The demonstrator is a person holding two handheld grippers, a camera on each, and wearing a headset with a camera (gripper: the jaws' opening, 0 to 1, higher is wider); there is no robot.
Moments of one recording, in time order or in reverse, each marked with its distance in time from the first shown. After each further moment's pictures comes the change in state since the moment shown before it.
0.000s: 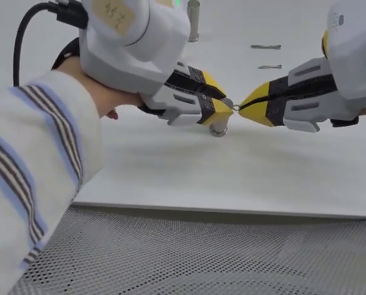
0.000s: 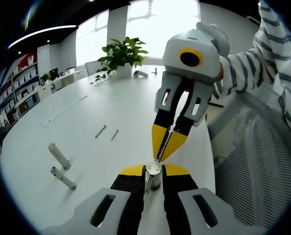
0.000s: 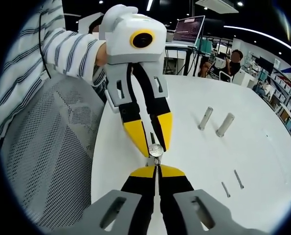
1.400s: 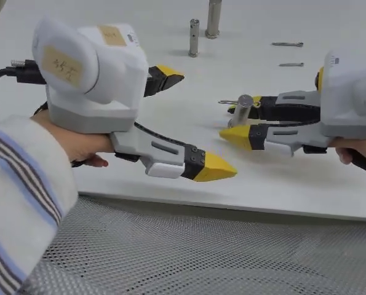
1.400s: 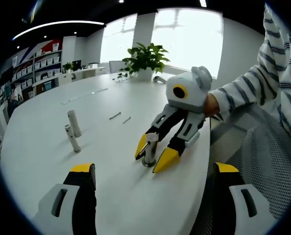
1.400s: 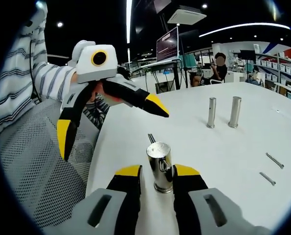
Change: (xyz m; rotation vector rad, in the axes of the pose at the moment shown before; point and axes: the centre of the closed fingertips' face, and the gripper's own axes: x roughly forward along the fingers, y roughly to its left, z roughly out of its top) left arm -0.033 -0.010 -0.034 -0.183 -0.088 0.130; right arm 0.052 0.008 0.001 0.240 -0.284 0.026
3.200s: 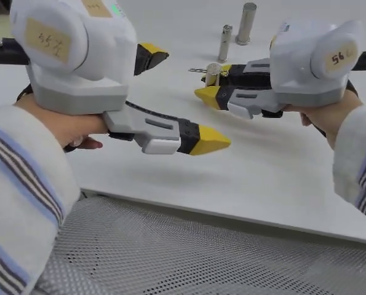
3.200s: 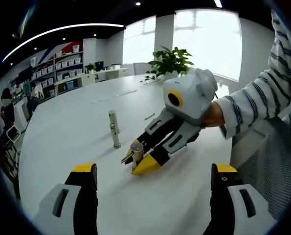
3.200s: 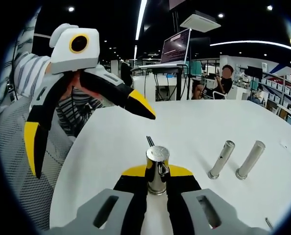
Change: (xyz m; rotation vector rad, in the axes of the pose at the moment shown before) left arm -0.045 0.052 0.001 -0.039 -0.011 0.221; right arm 0.084 -0.031 0.054 -0.157 -0.014 -0.031
